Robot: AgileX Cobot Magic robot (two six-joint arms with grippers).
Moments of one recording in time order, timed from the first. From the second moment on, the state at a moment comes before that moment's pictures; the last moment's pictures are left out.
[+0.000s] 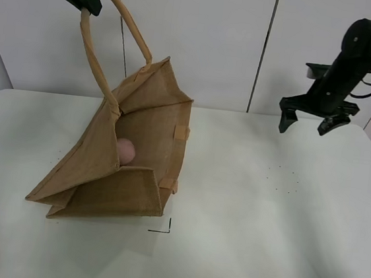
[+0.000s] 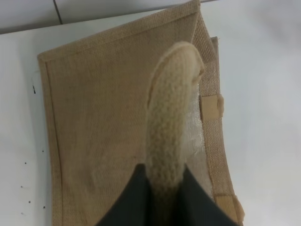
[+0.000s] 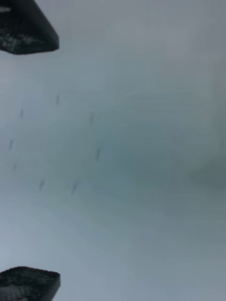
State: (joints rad) left arm -0.30 1.73 -2.02 -0.03 1.17 -0.12; right arm 0.02 2.14 -1.84 0.09 1.10 -0.12
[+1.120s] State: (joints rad) left arm -0.30 1.73 -2.02 -0.03 1.17 -0.11; right arm -0.03 1.20 -0.80 0.08 1.19 -0.14
